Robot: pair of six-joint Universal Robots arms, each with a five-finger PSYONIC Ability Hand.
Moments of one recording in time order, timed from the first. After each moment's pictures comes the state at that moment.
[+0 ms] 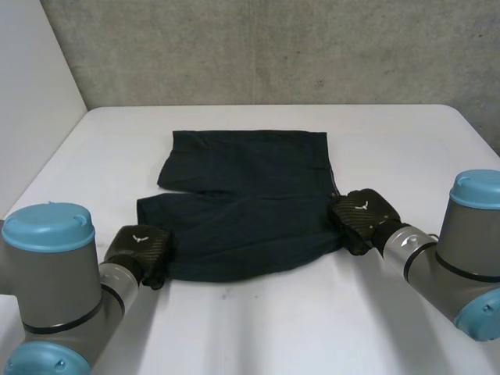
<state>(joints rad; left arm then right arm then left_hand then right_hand) 4.26 -1.93 -1.85 3.29 -1.67 3.37 1.87 -1.08 1.67 -0.19 1.24 2.66 1.09 1.19 1.17 1.19 0.98 0.93 1.17 1.18 1.19 0.97</state>
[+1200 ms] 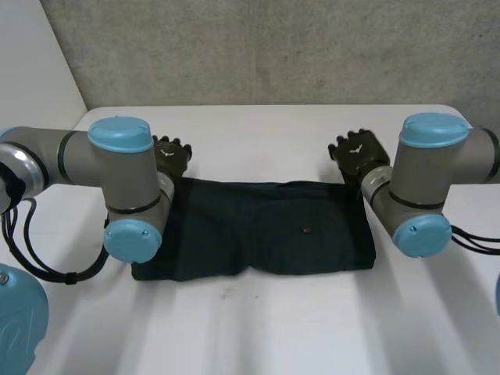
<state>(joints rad) 4.21 -2.40 -0.98 3.13 -1.80 3.60 1.97 -0.76 1.03 -0.03 1.54 2.54 0.20 0.20 0.21 0.20 0.05 0.20 0.22 0.22 0.23 0.07</state>
